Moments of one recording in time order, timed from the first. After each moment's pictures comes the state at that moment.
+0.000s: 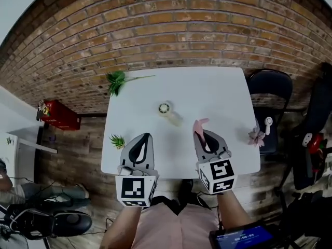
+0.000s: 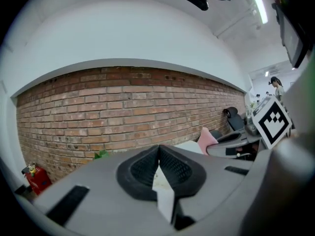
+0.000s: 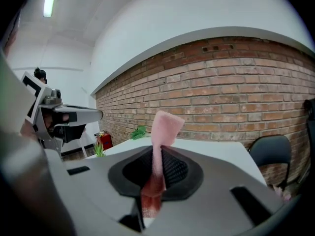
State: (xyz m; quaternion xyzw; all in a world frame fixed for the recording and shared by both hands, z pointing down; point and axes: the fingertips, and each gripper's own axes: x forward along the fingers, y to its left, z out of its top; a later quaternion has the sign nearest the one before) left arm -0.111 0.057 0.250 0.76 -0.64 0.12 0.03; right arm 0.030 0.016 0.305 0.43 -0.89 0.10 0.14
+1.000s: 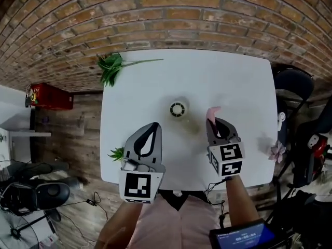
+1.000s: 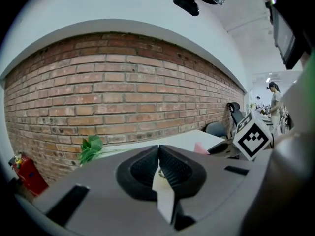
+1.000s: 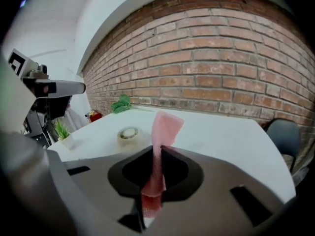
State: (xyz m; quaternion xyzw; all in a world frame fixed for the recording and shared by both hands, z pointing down) left arm -0.166 -0.066 0.314 0.78 -0.61 0.13 0.09; right arm -0.012 -0.110 0.432 0.42 -0.85 0.17 0.27
